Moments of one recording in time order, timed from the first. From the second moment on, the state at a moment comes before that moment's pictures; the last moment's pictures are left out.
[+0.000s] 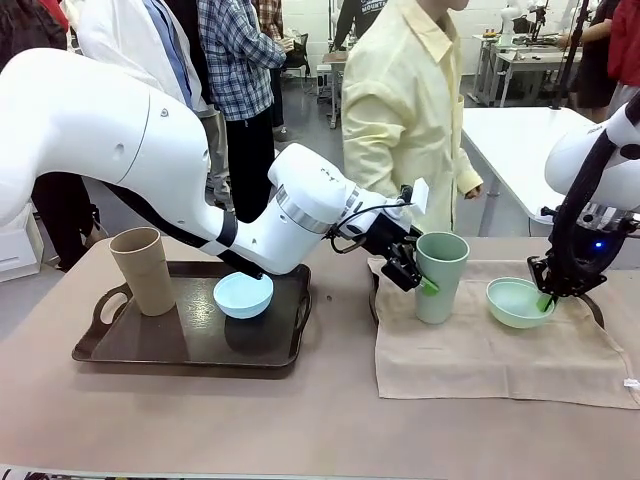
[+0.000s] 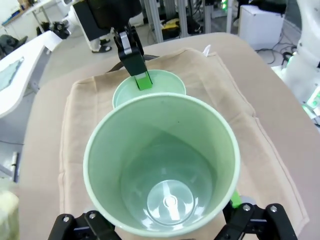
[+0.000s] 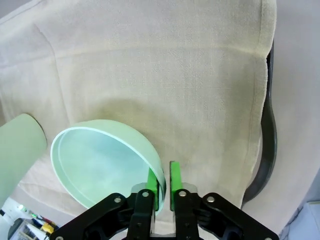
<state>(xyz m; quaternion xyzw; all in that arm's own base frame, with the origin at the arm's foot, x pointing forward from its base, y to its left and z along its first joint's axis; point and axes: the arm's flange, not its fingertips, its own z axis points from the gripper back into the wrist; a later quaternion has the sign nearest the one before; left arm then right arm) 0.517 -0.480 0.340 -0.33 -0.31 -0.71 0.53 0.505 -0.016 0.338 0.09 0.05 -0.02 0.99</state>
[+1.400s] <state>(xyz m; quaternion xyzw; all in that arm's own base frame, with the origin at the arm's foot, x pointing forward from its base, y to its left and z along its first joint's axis) 0.489 -0.392 0.438 -0.18 -0.01 -0.66 0.73 0.474 -0.041 0.428 0.05 -0.01 0.01 1.00</state>
